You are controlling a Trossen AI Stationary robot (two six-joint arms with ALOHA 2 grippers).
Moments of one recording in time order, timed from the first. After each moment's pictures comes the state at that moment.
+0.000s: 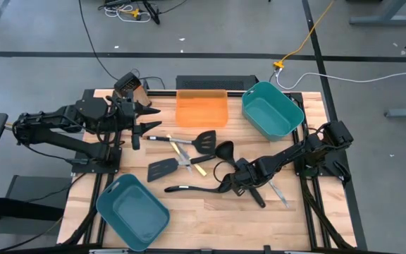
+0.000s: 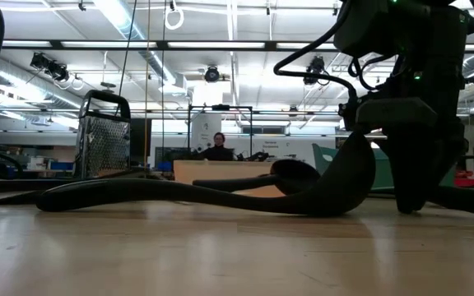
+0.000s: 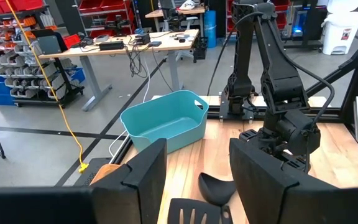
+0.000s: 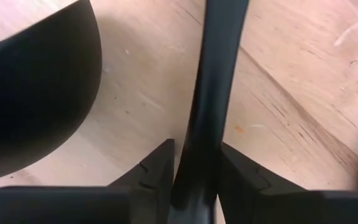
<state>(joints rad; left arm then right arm) -0.06 0.85 1.14 -0.48 -0.32 0.04 0.34 1.72 0.92 -0.64 0.09 1.17</state>
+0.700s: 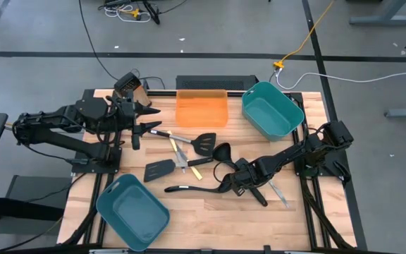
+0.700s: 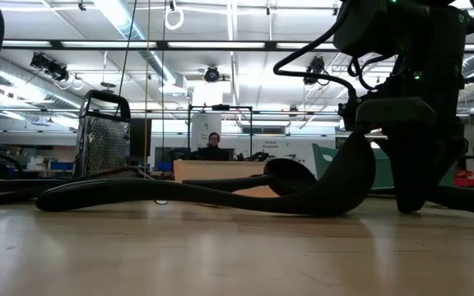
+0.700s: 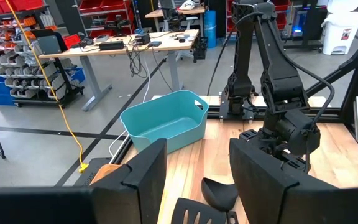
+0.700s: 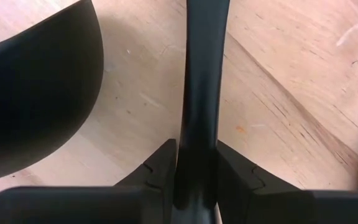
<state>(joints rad) -0.06 0.85 1.14 -0.48 -0.32 0.04 0.34 1.72 0.92 -0.64 0.09 1.17</state>
